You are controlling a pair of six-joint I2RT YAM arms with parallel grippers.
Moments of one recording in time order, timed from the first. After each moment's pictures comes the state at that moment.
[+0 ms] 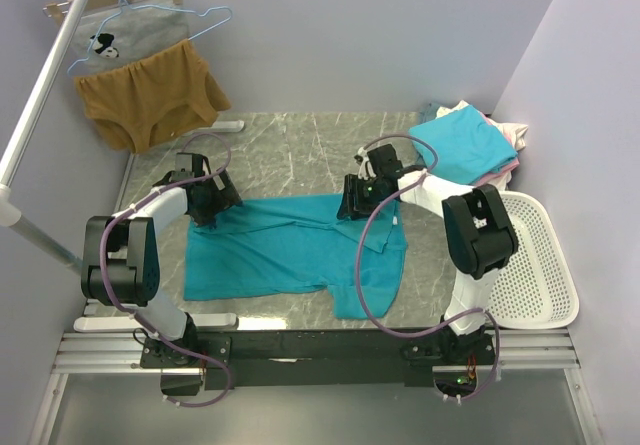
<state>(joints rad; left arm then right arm) -0.04 1.61 0.95 -0.33 0.15 -0.55 0.37 1.85 1.17 -0.34 -0.45 0.38</state>
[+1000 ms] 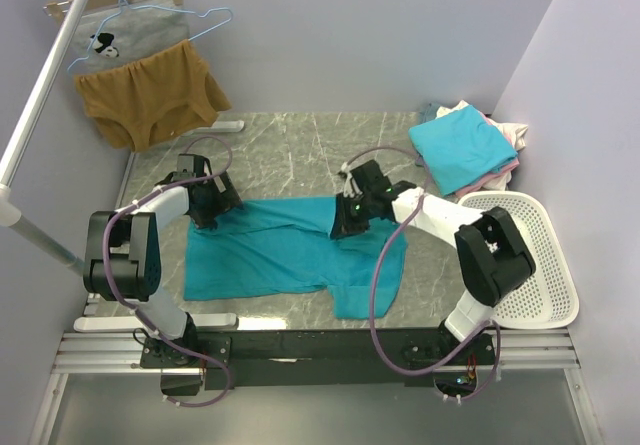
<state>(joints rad) -0.04 1.65 0.95 -0.33 0.16 -0.54 0.53 1.67 1.07 -0.40 -0.39 0.44</state>
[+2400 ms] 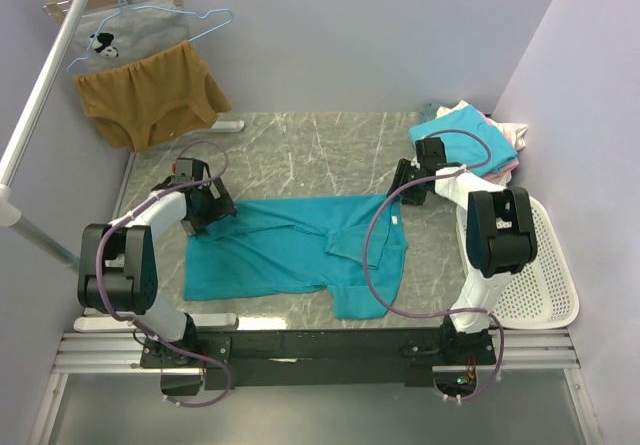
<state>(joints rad) -0.05 1.56 0.92 -0.44 0.03 -0.56 0.11 1.82 1.14 -0.33 -0.15 0.44</state>
